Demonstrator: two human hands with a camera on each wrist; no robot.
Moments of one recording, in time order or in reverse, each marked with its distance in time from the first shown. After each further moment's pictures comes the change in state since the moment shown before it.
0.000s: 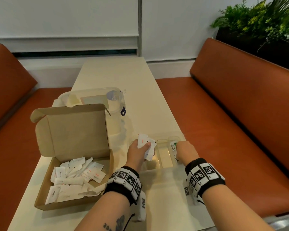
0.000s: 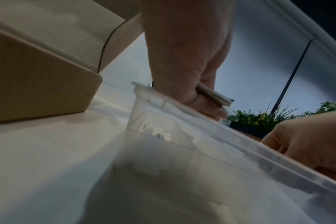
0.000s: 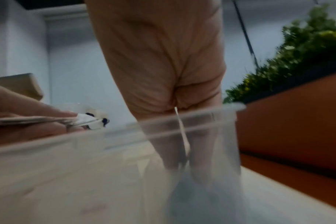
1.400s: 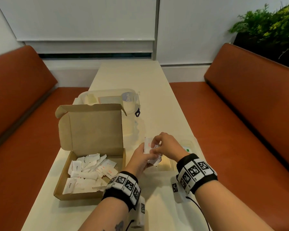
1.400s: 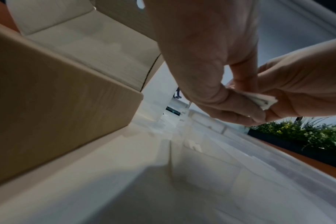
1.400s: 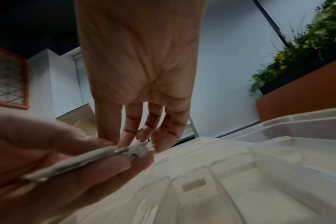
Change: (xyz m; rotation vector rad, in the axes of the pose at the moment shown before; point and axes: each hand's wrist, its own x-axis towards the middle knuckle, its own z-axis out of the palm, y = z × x) left_hand -0.019 0.005 -0.038 -0.037 -0.199 -0.018; right_hand -0.017 -0.089 -0.032 0.454 -0.063 -0.424
